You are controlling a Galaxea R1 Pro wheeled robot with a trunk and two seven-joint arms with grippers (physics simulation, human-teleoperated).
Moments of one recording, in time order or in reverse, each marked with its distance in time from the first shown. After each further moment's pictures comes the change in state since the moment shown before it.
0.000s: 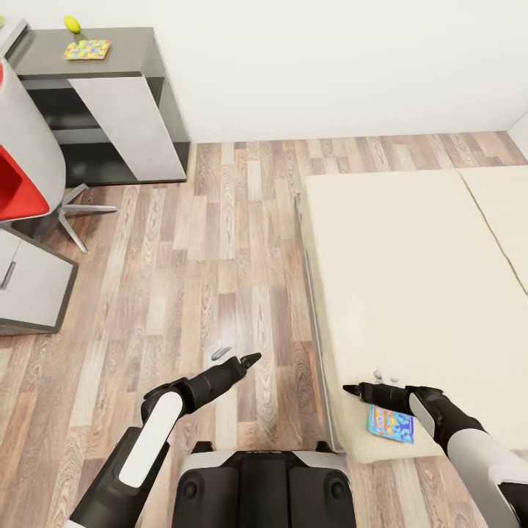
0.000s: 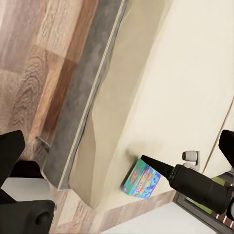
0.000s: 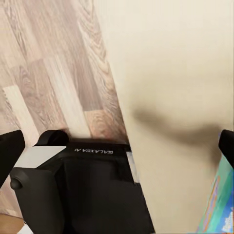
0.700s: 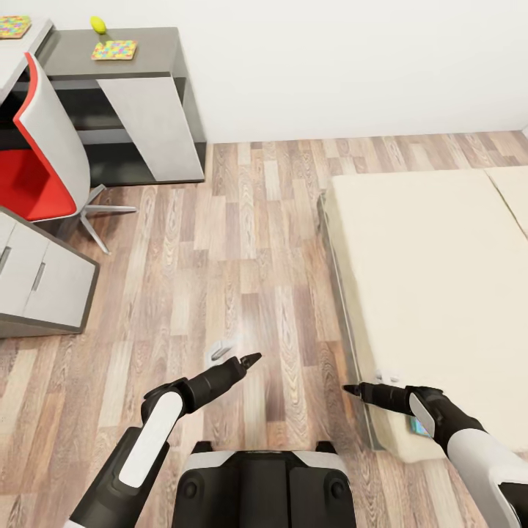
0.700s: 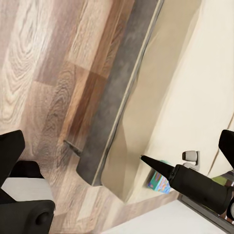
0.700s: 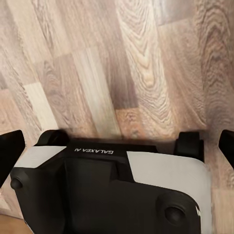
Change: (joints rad) left arm 0.000 0.000 0.000 0.000 0.000 0.000 0.000; right arm 0.000 0.000 0.000 0.000 0.000 0.002 0.001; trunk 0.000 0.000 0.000
